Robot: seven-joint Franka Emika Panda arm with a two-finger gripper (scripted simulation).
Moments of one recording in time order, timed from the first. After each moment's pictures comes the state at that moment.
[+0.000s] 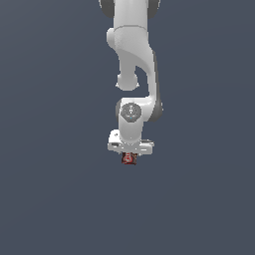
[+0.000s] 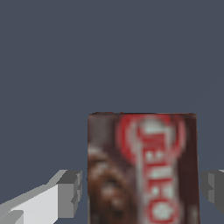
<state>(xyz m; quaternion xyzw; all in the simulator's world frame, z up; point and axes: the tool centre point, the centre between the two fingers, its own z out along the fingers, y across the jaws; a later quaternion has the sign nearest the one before) 0.008 0.011 0.033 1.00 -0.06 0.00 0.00</state>
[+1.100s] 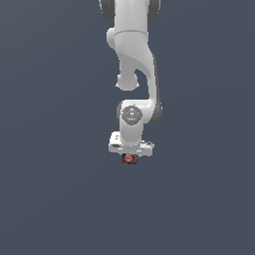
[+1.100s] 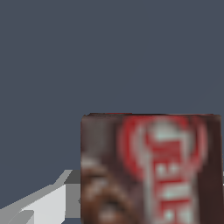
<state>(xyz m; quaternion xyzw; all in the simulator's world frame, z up) 0.008 0.013 0.020 1.00 -0.06 0.00 0.00</state>
